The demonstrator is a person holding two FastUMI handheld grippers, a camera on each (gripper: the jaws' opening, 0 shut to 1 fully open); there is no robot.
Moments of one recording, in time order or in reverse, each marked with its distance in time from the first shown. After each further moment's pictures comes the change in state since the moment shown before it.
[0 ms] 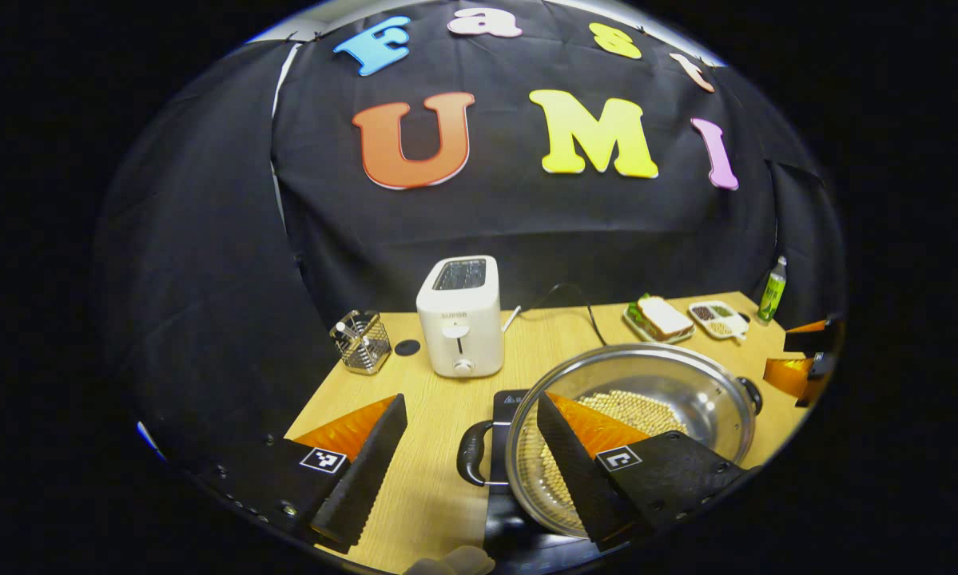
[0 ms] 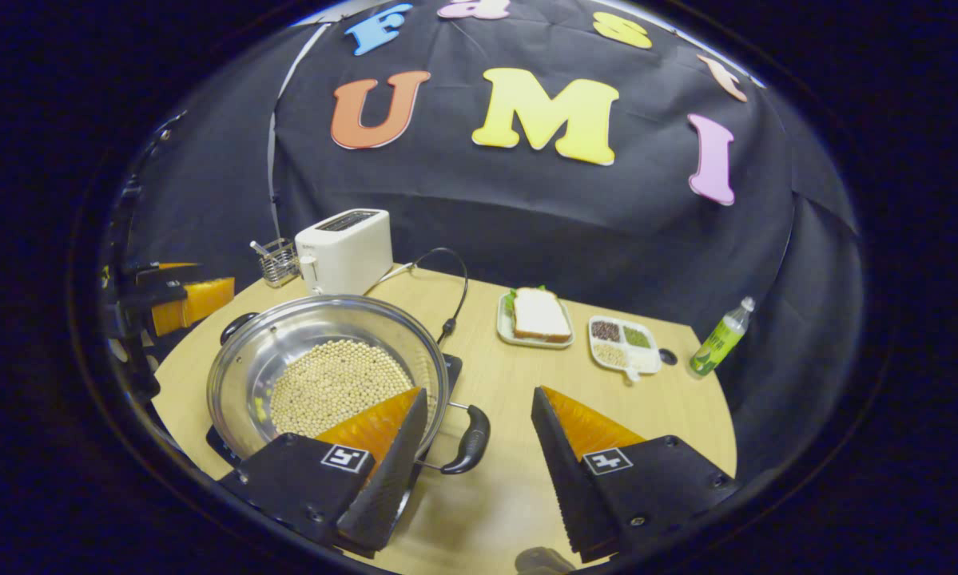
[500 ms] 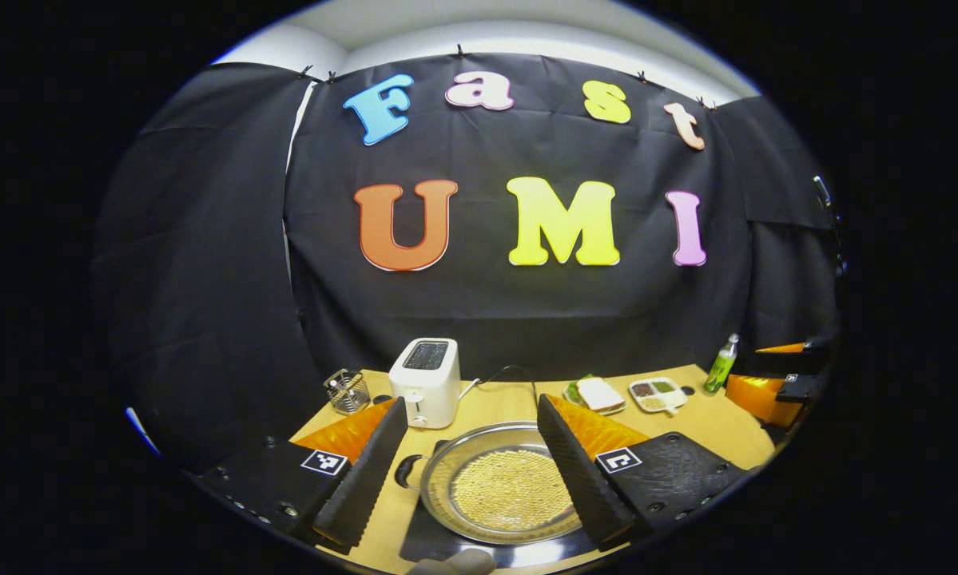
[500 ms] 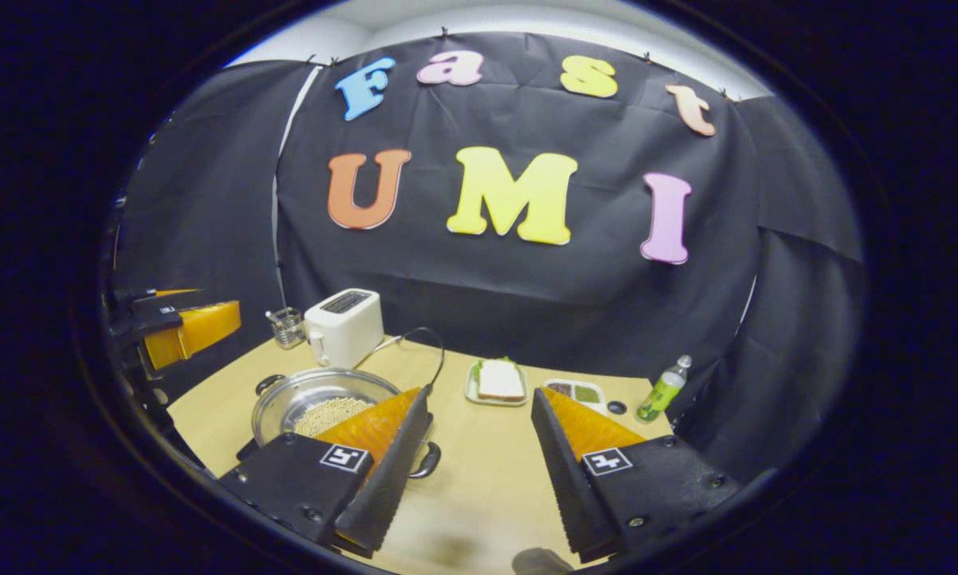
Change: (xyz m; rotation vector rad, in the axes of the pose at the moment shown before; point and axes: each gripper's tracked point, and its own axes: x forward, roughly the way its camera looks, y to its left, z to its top) left arm -0.122 -0.092 0.103 -0.089 -0.187 -0.032; right arm -0.123 -0.076 0.077 0.053 -0.219 -0.025
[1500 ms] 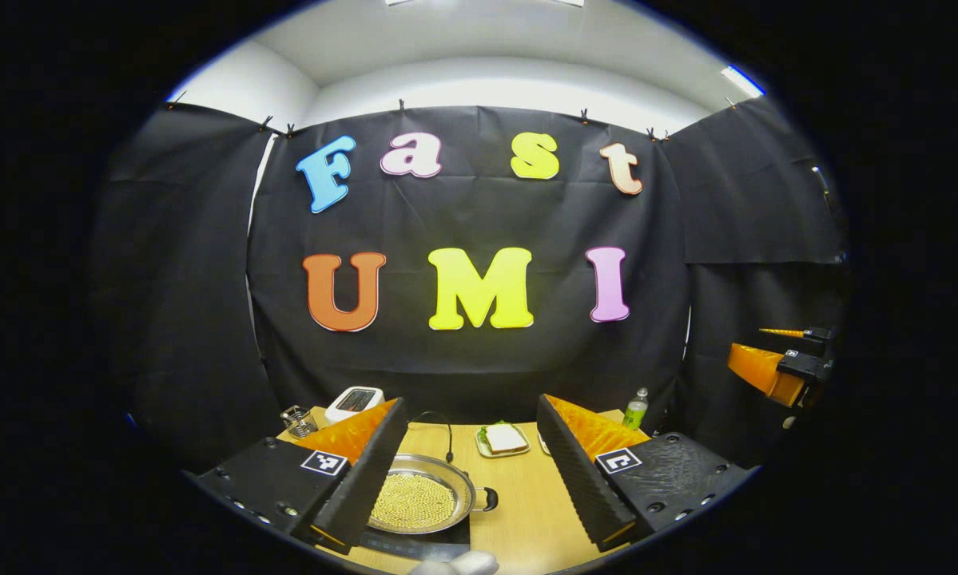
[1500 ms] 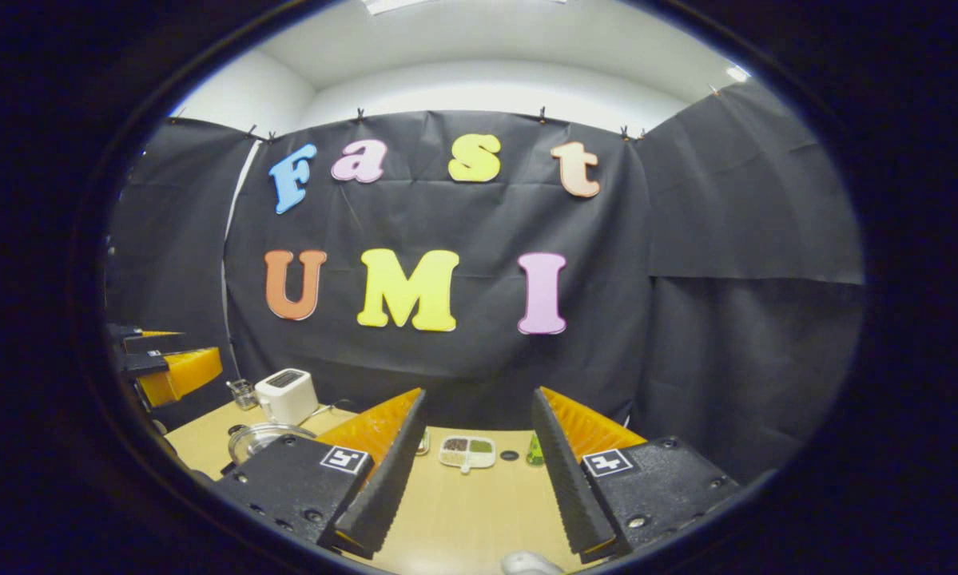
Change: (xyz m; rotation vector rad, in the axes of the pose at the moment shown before) left arm -0.101 -0.170 0.099 0.027 -0.146 -0.103; right arm -0.156 -0.187 0.080 0.071 -0.267 -0.190
